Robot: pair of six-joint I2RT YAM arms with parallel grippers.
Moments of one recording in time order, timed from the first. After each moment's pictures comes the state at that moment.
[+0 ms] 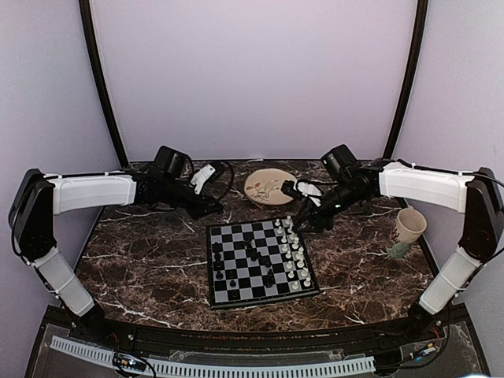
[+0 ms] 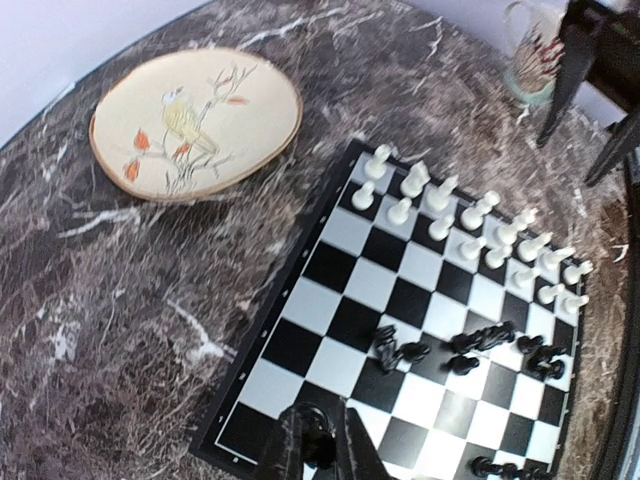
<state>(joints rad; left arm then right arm) -0.56 1.61 1.11 -0.22 0.42 0.17 0.62 1.61 1.21 -0.61 -0.55 -0.53</state>
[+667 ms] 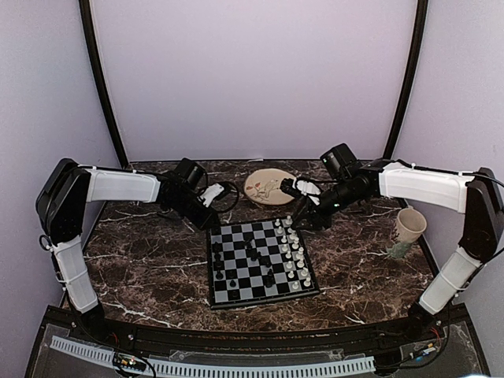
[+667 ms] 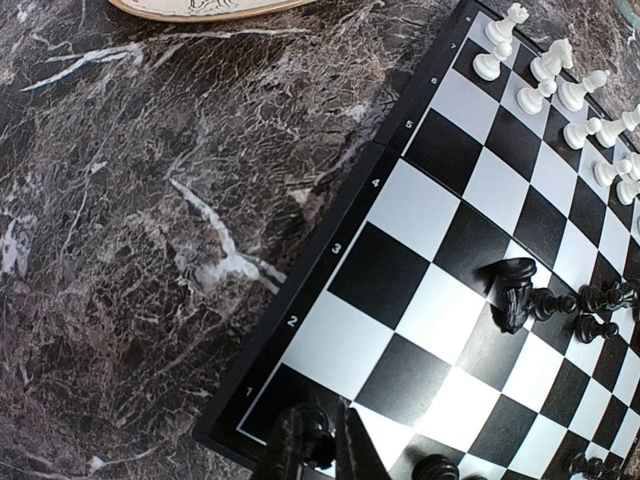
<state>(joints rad) -0.56 1.87 1.23 -0.39 0.27 0.17 0.62 1.61 1.19 -0.56 -0.52 -0.55</state>
